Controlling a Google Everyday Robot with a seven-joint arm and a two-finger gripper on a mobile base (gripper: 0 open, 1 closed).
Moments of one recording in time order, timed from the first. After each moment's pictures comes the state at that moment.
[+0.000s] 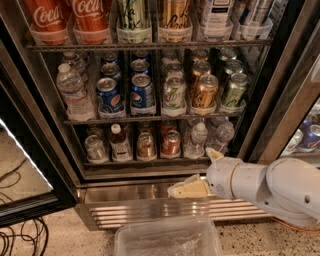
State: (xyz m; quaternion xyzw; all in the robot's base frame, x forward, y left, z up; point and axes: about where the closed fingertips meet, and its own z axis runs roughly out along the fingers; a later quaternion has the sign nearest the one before) arm 0.477 -0.095 0.726 -0.35 0.80 0.20 0.44
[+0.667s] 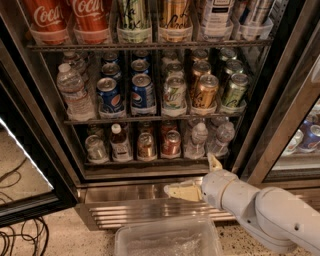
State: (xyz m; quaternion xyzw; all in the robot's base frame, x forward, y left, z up) arm 0.494 -0.100 0.693 -0.27 0.79 0.18 0.52
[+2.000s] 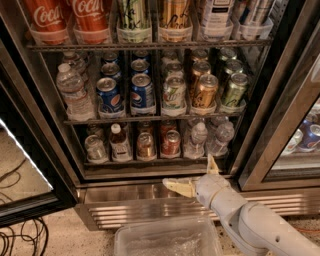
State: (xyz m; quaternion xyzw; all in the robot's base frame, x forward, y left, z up) arm 0.532 -0.105 0.654 -0.21 0.76 0.16 0.60
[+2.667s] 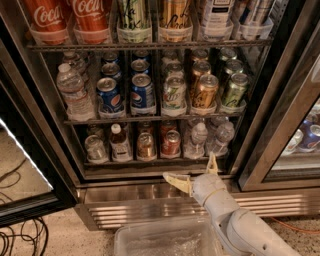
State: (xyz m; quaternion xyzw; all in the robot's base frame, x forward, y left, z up) arm 0.556 -0.119 0.645 -0.16 0.73 0.11 0.66
